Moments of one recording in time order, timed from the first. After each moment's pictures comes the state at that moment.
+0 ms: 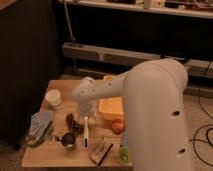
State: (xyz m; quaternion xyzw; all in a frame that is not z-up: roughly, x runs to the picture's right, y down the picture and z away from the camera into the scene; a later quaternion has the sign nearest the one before) arm -0.112 0.167 0.826 -0.27 0.21 0.65 0.68
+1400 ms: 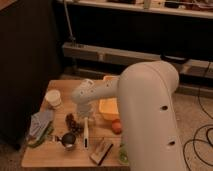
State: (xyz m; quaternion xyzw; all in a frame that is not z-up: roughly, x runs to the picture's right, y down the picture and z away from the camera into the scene) arm -0.122 0.180 0.848 -0.29 0.20 0.63 0.69
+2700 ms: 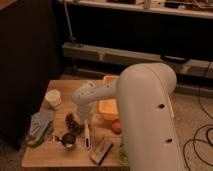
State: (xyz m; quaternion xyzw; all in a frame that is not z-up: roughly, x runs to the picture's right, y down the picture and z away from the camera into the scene) arm -0.123 0.191 0.855 -0.30 0.21 0.63 0.68
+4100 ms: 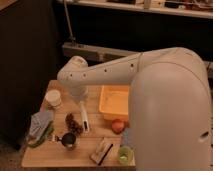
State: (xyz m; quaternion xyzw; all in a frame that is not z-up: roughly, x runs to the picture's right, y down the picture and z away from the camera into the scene) arm -0.130 0.067 0.752 -0.22 0.16 0.61 0.74
